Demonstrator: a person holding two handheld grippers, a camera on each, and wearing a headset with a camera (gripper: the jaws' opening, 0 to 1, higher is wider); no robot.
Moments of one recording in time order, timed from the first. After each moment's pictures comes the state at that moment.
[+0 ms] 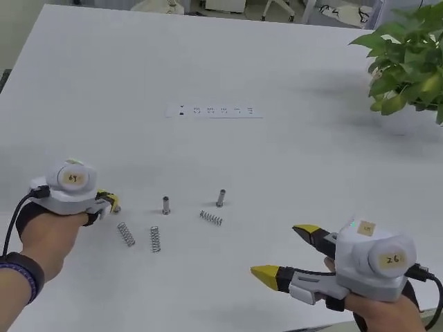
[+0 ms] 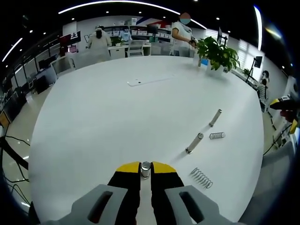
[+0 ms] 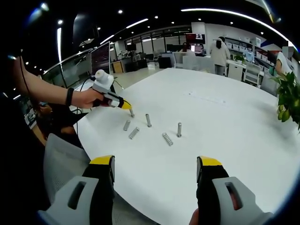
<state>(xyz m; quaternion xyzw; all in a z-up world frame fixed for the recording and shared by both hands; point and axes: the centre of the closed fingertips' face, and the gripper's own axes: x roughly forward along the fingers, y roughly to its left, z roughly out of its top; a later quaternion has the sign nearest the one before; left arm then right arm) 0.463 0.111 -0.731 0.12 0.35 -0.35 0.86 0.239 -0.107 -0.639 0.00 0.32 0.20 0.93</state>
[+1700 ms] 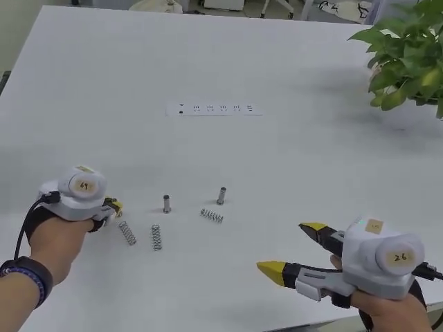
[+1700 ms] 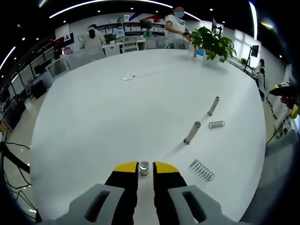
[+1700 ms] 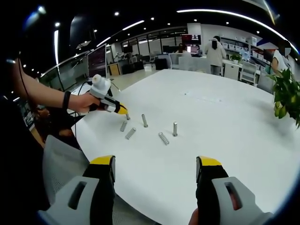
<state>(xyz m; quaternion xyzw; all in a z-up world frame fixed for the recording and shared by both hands) 0.454 0.109 -0.742 0.16 0.35 -0.36 0.85 0.235 -0.116 -0.639 0.01 0.31 0.19 0.93</state>
